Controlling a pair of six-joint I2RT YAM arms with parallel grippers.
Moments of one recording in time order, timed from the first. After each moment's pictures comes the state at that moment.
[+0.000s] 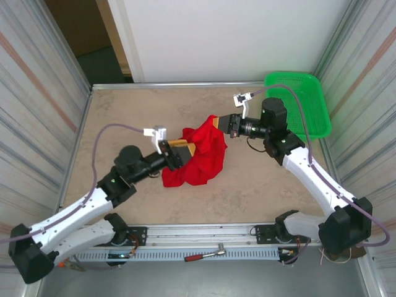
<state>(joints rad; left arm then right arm) -0.84 0.89 0.62 0.23 0.15 -0.70 0.42 1.21 1.03 -0.03 -0.75 0.62</state>
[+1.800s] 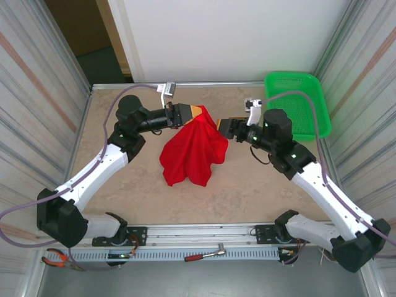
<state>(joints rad) -0.50 1.30 1.10 0.37 0.88 -1.13 0.57 1.05 1.04 -0.26 -0.23 0.56</state>
